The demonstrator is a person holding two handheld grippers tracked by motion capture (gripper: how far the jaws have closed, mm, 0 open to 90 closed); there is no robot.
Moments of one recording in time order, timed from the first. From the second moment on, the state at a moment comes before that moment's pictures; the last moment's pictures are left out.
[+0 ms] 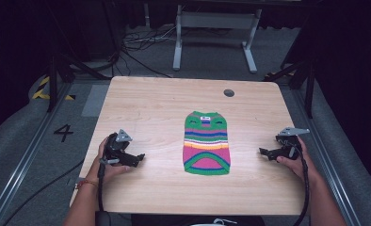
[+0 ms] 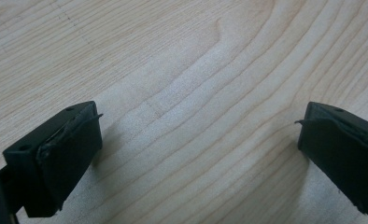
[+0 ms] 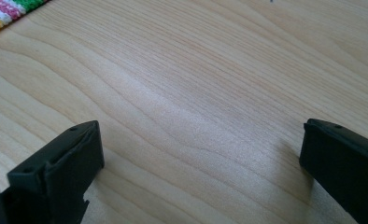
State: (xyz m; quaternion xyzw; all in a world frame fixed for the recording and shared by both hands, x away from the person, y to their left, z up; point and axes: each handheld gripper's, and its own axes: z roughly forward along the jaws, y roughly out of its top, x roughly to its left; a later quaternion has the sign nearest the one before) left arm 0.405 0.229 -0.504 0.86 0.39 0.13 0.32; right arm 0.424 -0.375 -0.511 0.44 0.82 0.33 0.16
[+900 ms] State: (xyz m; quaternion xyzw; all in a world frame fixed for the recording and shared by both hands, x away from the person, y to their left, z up) left arm 0.399 0.233 -0.498 0.85 0.40 0.12 0.32; right arm 0.418 -0.380 -0.505 0.48 0.80 0.32 0.18
